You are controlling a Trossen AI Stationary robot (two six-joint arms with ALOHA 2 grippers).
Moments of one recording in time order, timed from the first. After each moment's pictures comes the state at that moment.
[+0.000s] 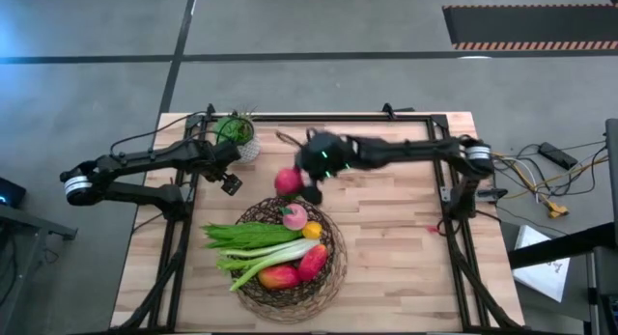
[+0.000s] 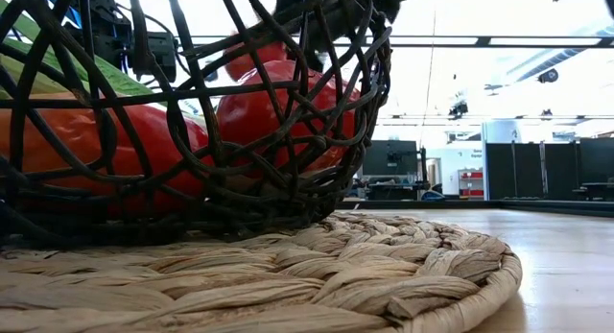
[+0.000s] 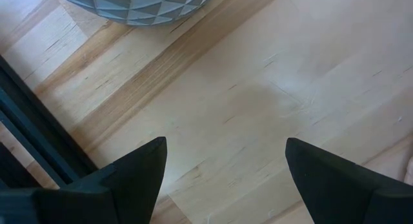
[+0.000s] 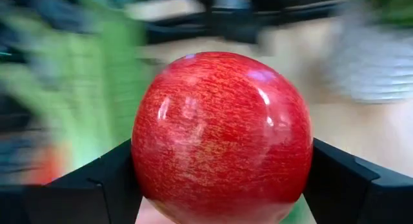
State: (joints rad) left arm 0.48 1.04 0.71 -0.94 -0.16 -0.43; right arm -0.13 1.83 1.49 -0.24 -0.28 0.08
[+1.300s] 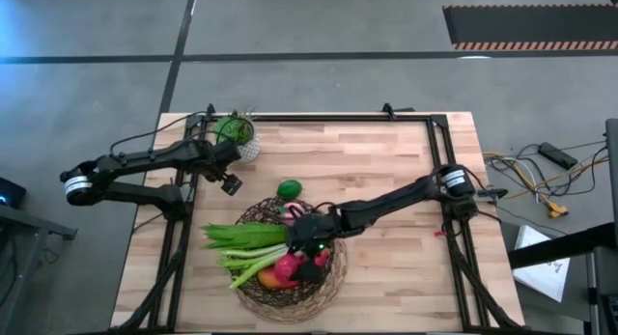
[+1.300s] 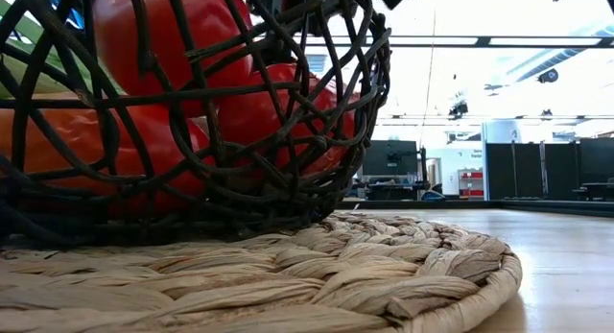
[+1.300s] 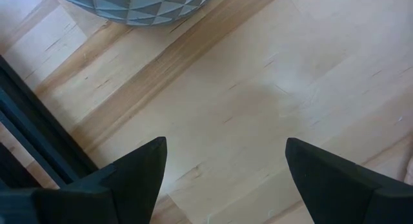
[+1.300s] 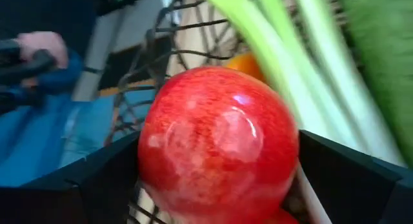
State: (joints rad) left arm 0.48 1.04 0.71 -0.94 -0.16 -0.43; right arm 0.23 2.04 1.52 -0.12 -0.35 0.43
